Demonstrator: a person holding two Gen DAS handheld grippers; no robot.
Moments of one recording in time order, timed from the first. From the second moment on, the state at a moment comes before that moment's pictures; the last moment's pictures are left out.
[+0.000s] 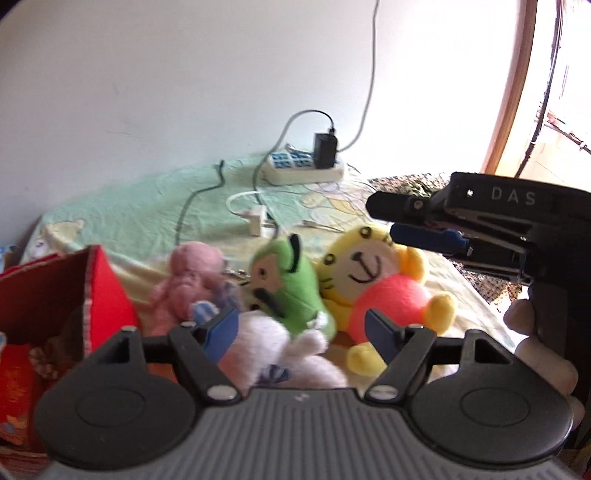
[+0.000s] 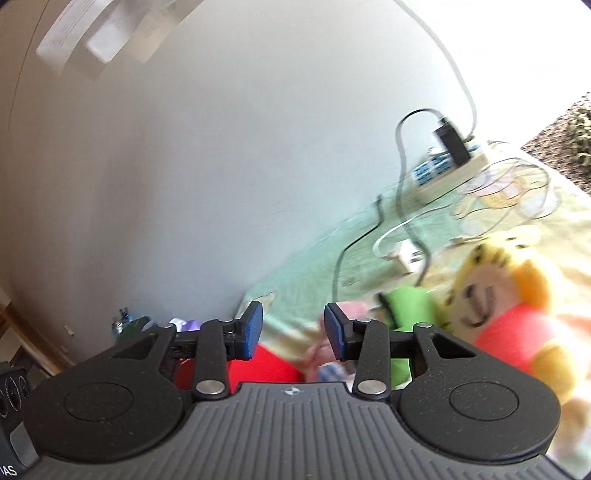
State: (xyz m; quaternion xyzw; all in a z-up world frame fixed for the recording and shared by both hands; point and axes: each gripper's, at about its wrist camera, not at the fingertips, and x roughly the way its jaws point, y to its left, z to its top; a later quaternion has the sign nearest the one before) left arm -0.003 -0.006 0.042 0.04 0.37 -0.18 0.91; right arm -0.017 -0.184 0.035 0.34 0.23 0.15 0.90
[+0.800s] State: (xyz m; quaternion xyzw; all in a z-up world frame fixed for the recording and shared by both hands) left arm 0.079 -0.100 -0.033 0.00 0.49 -0.20 0.85; right arm 0.041 -0.287 -0.072 0.40 0.39 0.15 0.82
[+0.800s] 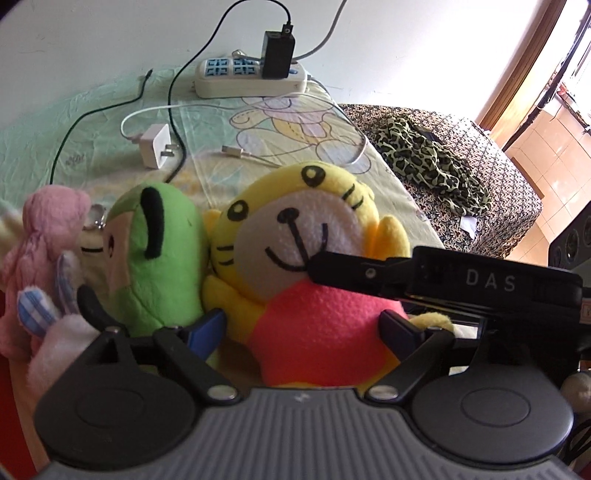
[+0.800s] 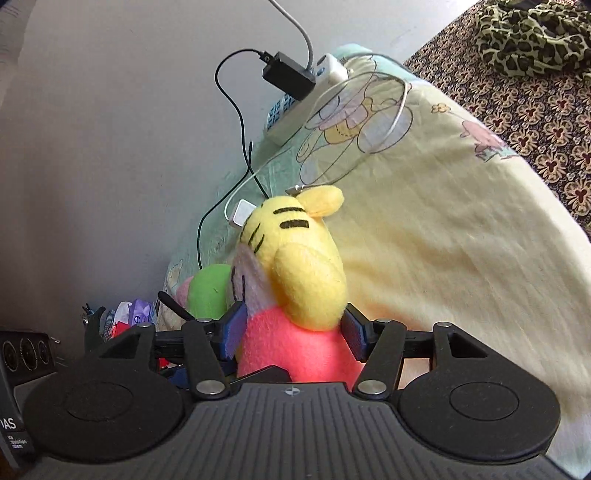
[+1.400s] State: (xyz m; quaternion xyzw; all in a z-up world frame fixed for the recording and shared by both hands) left arm 0.020 -0.132 0.002 0.03 0.45 -0.30 0.84; right arm -0.018 -0.304 -0.037 0.37 0.37 0.15 0.84
